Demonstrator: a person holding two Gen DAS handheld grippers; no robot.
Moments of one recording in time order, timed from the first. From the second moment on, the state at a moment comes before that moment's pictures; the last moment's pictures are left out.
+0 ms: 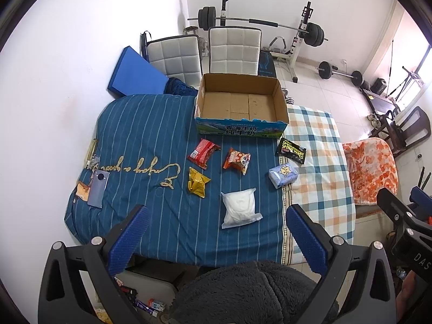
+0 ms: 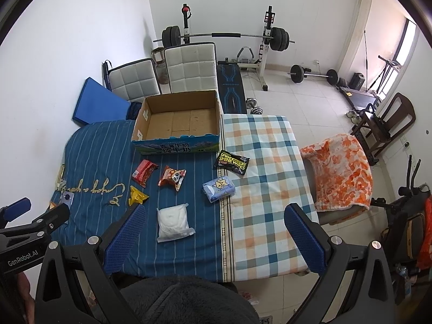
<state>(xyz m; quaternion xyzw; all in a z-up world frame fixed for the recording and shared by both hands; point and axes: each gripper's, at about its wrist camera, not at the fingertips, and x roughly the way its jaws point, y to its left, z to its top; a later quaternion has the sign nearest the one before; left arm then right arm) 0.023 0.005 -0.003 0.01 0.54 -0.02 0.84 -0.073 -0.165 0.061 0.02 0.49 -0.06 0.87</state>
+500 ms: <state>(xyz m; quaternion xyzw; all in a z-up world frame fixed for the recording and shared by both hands) 0.022 -0.002 0.002 0.01 0.53 -0.02 0.85 -0.060 -0.161 0.057 0.02 0.50 -0.06 0.87</state>
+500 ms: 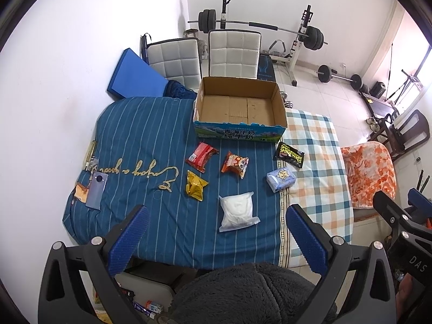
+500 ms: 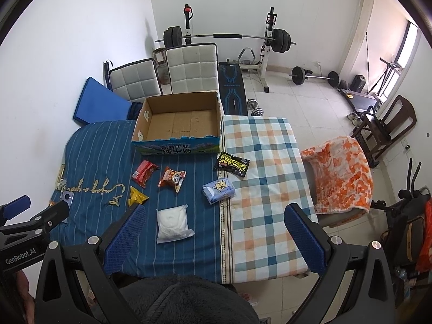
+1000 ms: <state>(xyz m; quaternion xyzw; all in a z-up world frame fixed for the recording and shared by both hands) 0.022 -0.005 0.004 0.01 0.53 -0.02 0.85 -0.057 -0.160 0.058 0.02 0.49 -0.05 0.87</state>
